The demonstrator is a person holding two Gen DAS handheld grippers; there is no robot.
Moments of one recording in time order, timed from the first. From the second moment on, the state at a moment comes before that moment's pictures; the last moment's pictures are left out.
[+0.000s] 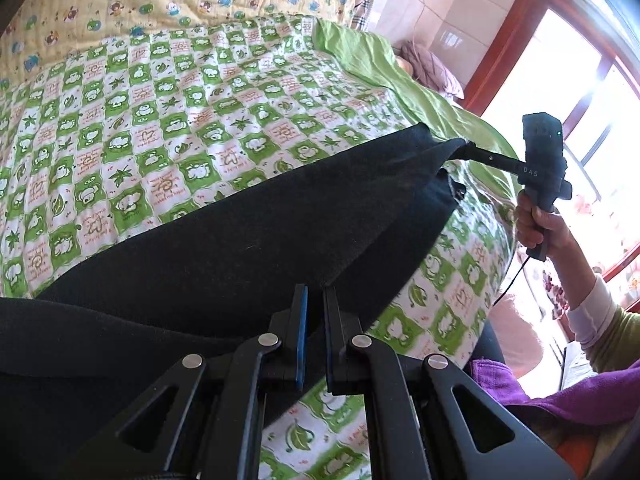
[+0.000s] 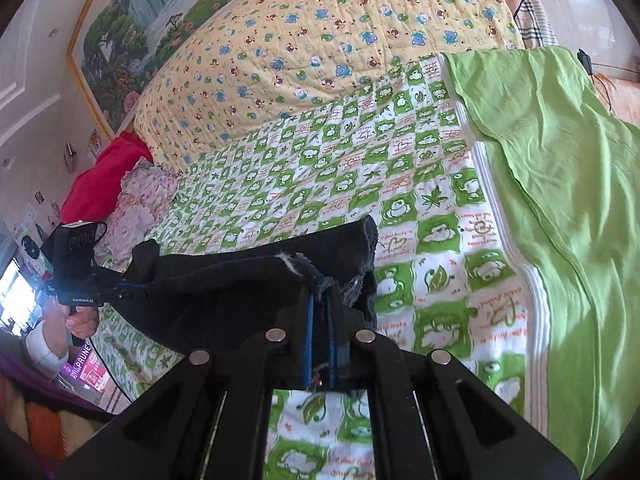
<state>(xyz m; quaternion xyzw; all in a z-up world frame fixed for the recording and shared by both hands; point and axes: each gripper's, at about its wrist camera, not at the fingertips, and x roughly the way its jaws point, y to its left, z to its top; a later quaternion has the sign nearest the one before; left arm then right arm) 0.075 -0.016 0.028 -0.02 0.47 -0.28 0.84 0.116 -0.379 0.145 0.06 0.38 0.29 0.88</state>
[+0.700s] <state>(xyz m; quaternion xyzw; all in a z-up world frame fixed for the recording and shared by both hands) 0.064 -0.019 -0.027 -0.03 0.50 -0.28 0.82 0.091 -0.379 0.106 0.00 0.46 0.21 0.86</state>
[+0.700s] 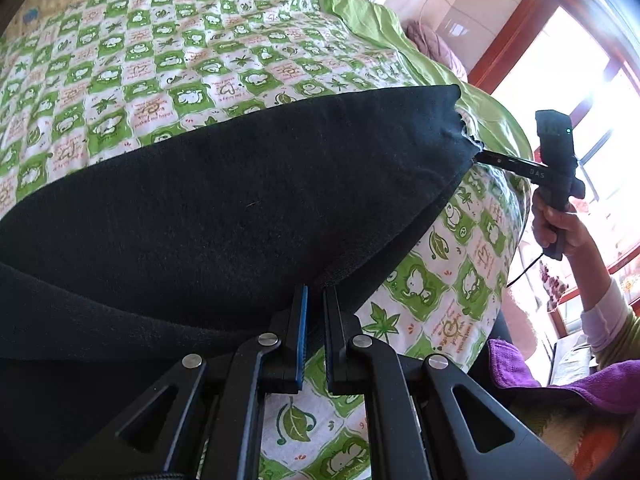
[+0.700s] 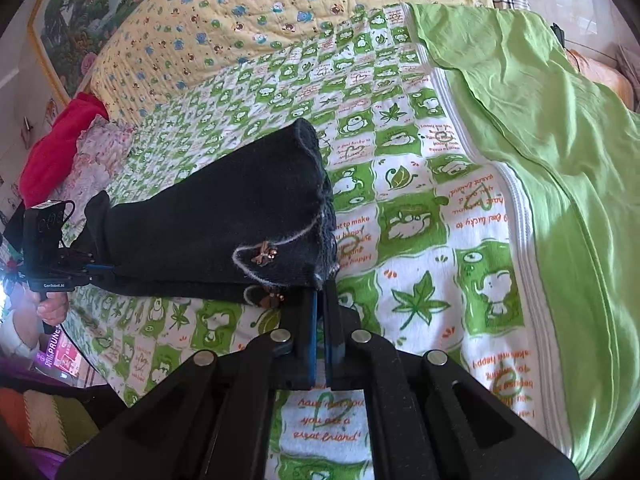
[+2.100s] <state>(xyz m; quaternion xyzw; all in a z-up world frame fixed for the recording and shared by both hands) 0.034 0.262 0.044 -0.19 0.42 -0.01 0.89 0.077 -0.074 0.101 0.01 0.45 0.46 0.77</state>
